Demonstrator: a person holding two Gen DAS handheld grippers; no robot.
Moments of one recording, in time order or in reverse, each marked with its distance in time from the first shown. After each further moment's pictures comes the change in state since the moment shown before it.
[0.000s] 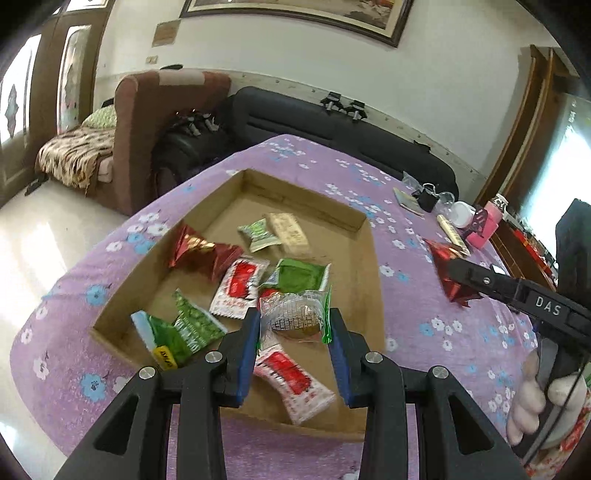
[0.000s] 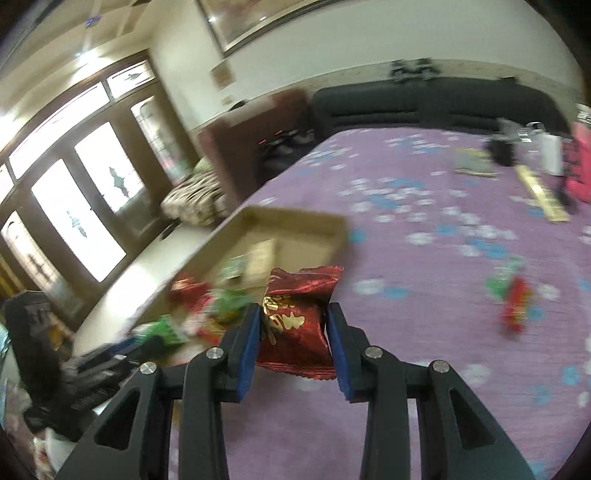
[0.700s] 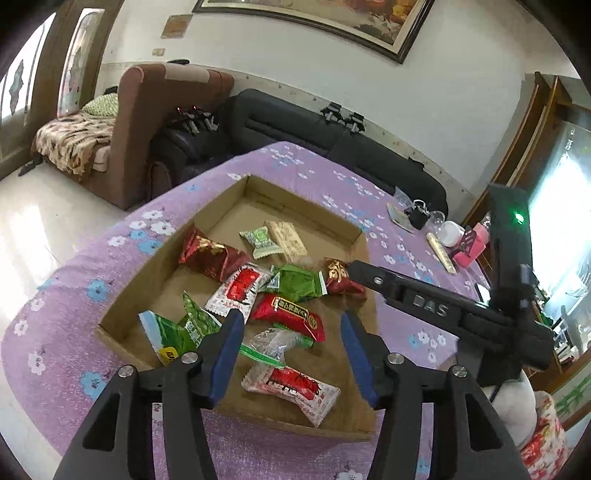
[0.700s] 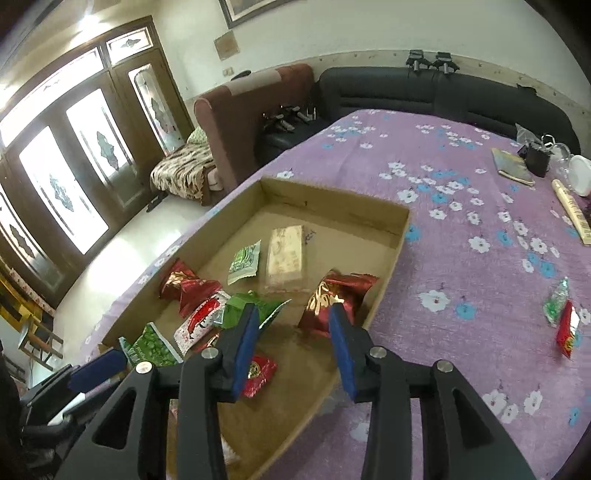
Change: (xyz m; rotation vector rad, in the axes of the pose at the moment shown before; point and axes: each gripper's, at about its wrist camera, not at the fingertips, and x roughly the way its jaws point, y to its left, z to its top) left arm -0.016 0.015 0.007 -0.064 -0.034 -0.063; right arm 0.067 0.045 0.008 -0.059 0.060 -0.092
